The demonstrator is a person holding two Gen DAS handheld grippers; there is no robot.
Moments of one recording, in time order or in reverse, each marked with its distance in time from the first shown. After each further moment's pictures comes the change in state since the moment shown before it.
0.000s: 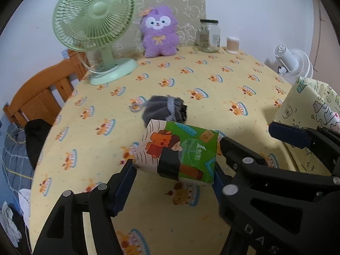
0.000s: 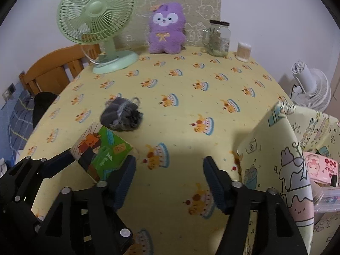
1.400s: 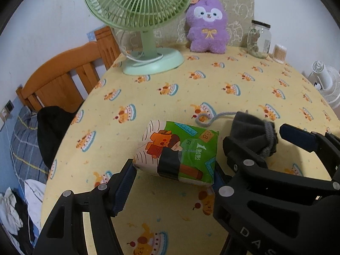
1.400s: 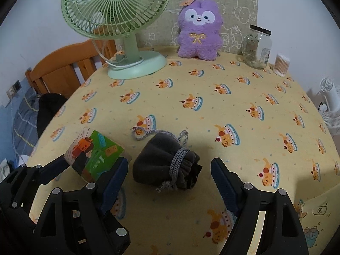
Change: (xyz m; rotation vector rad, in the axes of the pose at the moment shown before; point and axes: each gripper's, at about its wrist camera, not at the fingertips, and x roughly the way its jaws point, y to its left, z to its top) left arm 0.062 0.079 0.027 -0.117 0.056 0.116; right arm 0.080 0.066 0.053 -0.051 0.002 0.061
